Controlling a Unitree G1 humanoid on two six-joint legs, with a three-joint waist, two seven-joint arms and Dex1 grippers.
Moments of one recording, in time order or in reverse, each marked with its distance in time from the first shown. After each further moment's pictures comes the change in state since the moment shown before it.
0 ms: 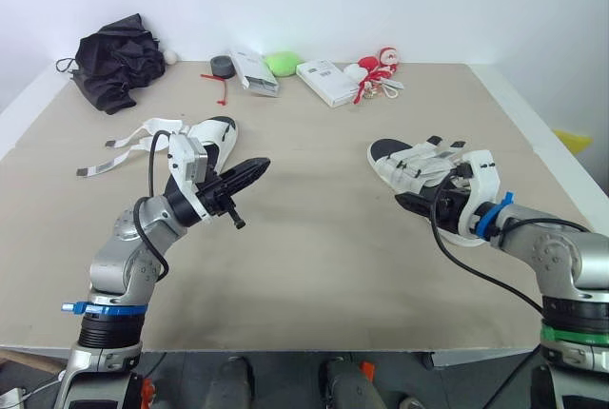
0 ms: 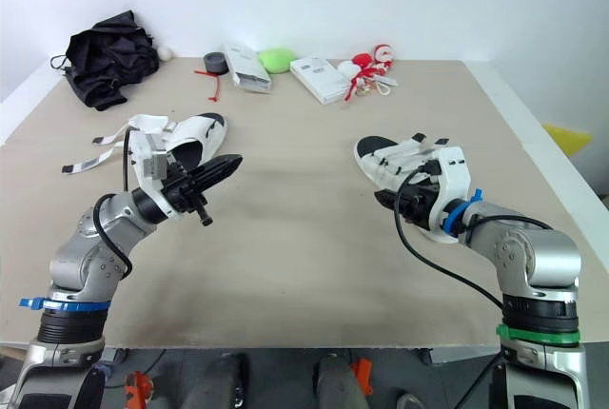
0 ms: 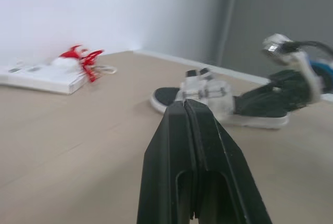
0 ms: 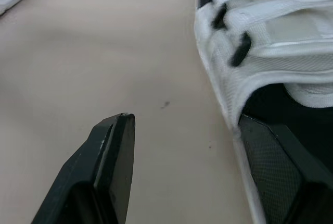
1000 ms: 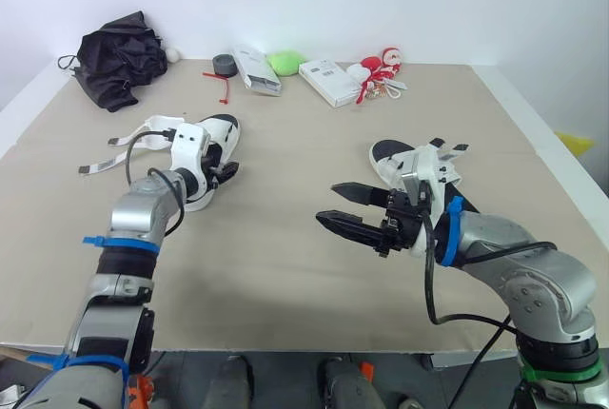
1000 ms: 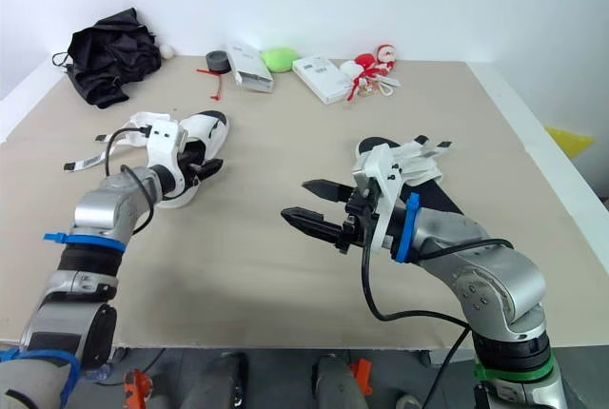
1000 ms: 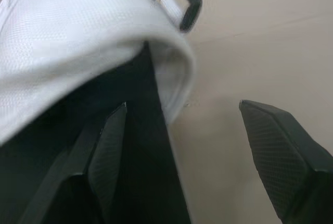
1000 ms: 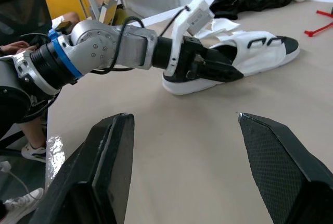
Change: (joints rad) left arm -0.421 -0.045 -0.153 0.573 0.338 0.214 0.316; right arm -0.107 0.205 0.314 -0.272 0.146 -0.040 -0.133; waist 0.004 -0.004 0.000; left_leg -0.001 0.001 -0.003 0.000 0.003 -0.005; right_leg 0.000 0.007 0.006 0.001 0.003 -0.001
